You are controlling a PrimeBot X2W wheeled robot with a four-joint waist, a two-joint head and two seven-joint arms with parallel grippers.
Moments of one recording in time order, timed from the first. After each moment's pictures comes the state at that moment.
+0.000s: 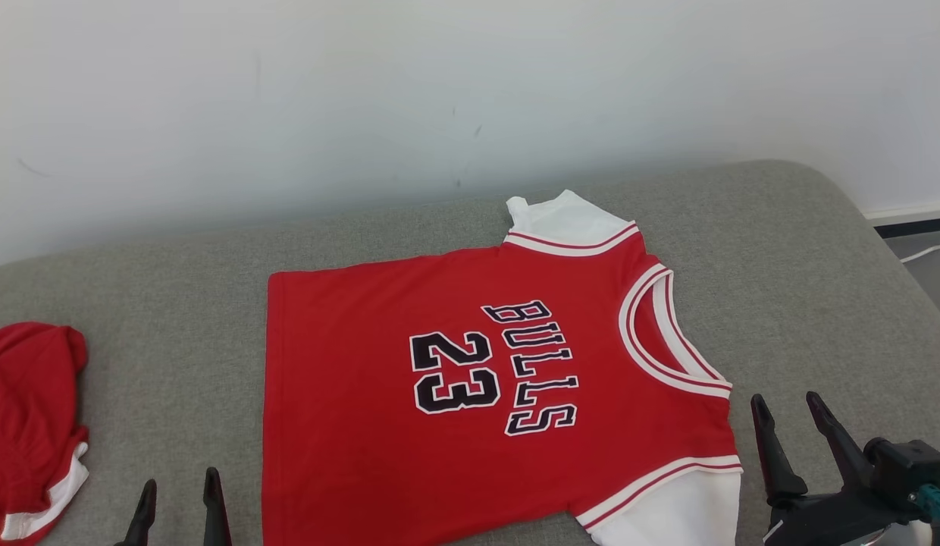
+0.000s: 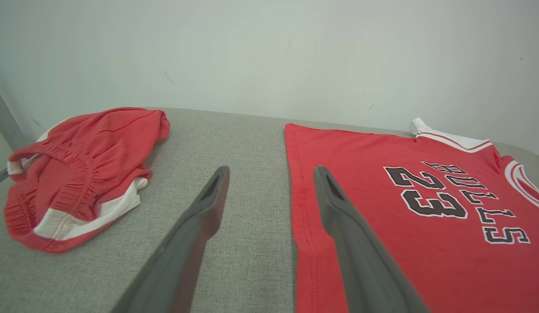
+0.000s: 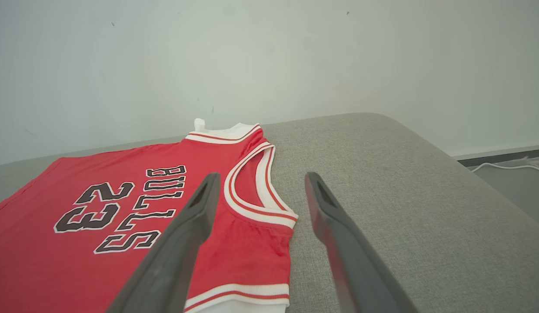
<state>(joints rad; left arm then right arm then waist) 0.12 0.12 -0.11 0.12 -0.22 0.12 -0.21 0.00 -0.36 0.26 0.18 0.59 -0.12 -0.25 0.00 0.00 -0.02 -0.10</state>
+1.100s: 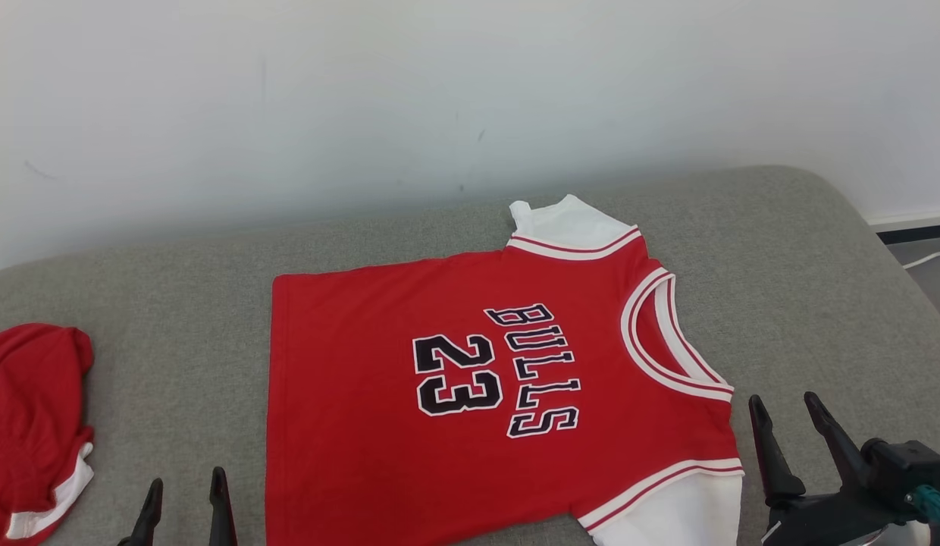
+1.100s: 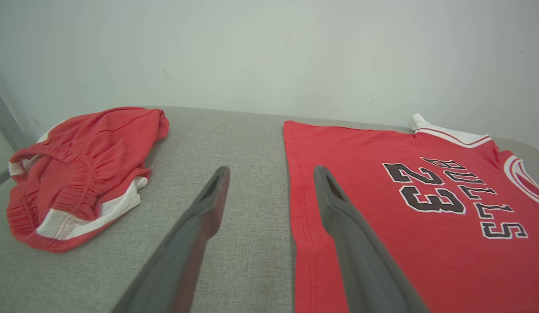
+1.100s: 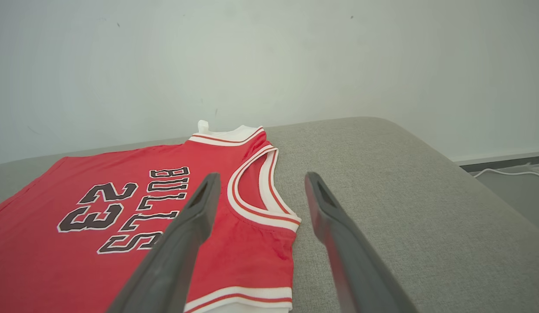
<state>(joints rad) 0.12 0.11 -0.12 0.11 -0.20 0.12 -0.17 0.00 -0.36 0.26 0.19 0.58 -0.12 -0.25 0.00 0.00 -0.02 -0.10</state>
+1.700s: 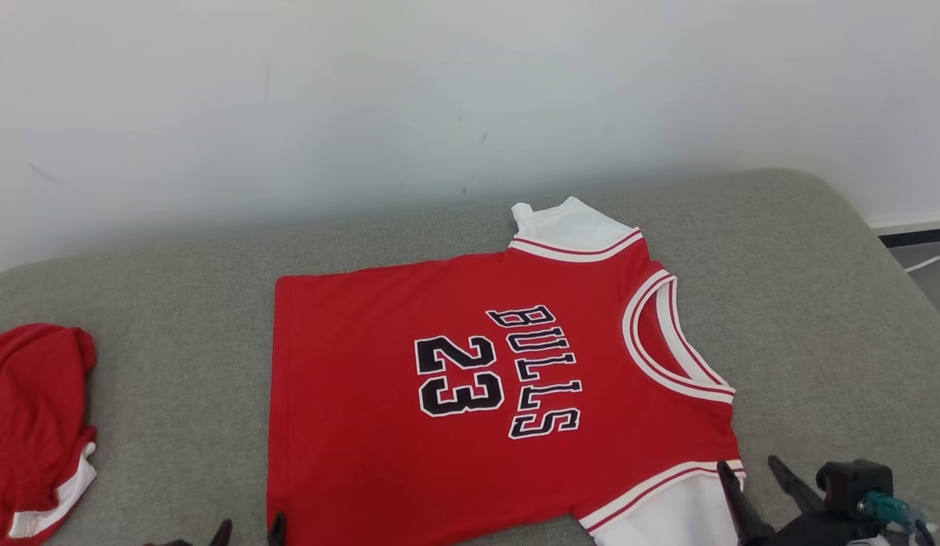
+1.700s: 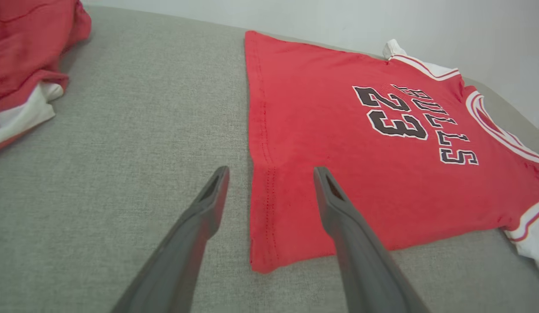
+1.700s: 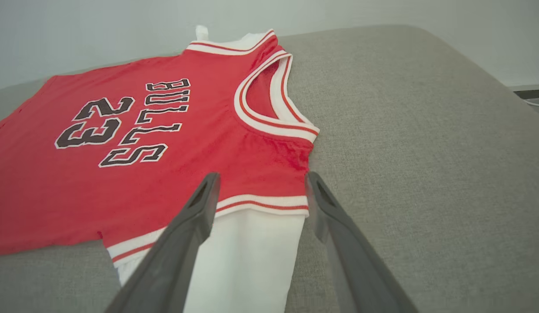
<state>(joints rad) 0.12 0.12 -0.17 0.18 -0.29 0.02 0.02 0.01 -0.36 0.32 0.22 0.61 -0.12 -0.05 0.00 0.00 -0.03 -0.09</state>
